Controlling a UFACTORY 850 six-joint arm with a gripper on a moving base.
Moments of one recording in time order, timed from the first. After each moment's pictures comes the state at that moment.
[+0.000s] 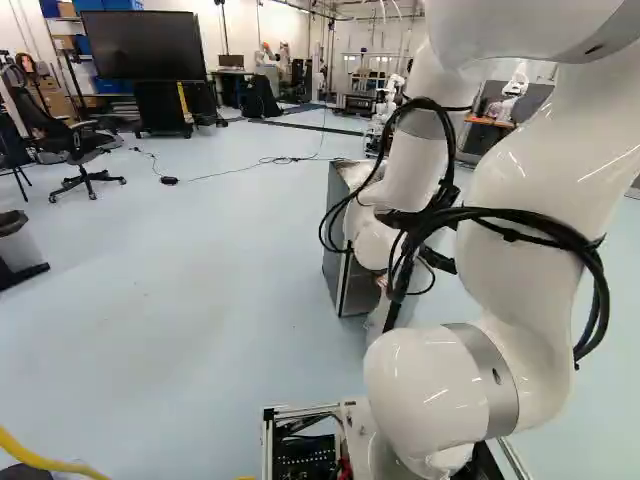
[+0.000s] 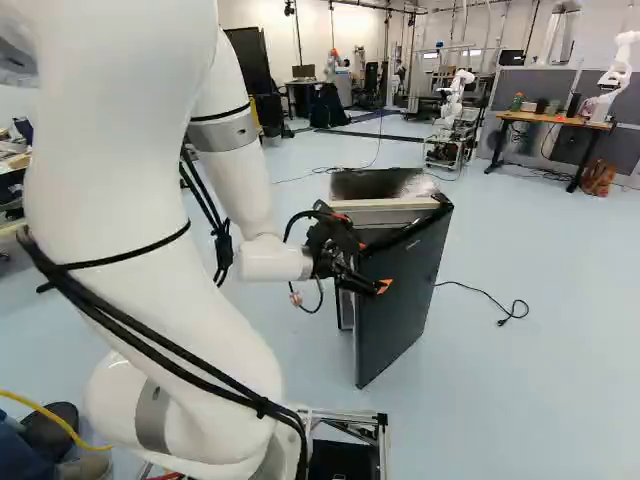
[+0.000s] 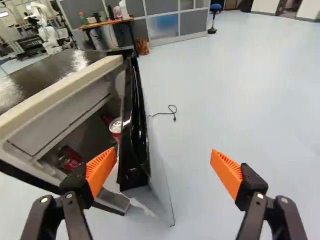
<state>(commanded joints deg) -2.5 -8.5 -15.7 59.7 61.1 0.0</state>
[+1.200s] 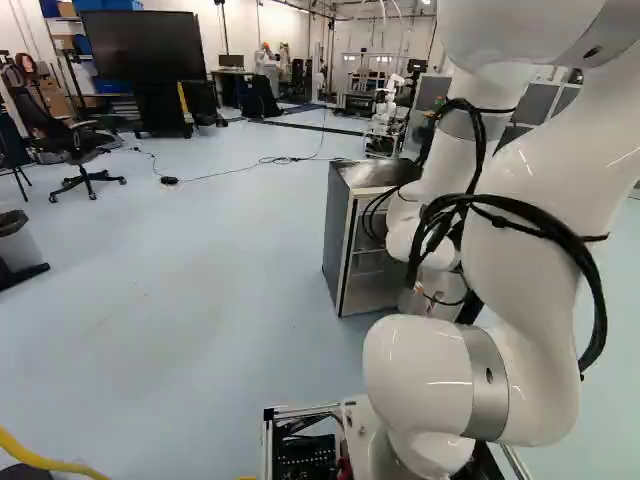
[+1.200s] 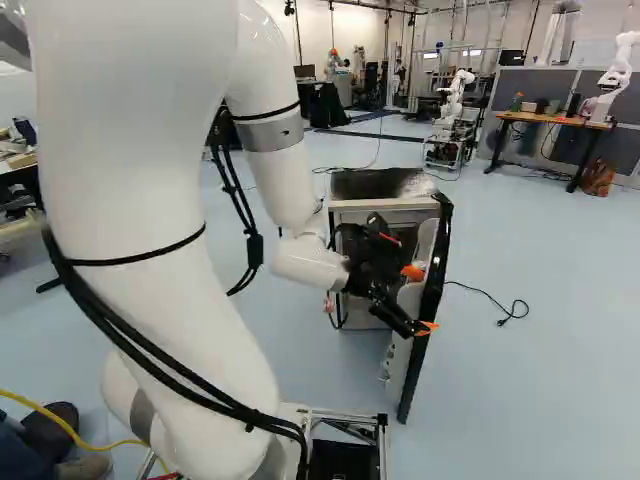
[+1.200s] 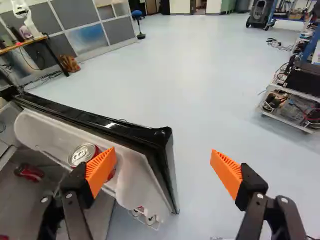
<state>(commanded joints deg) -19.8 -11.5 -19.4 67.2 61.1 0.0</state>
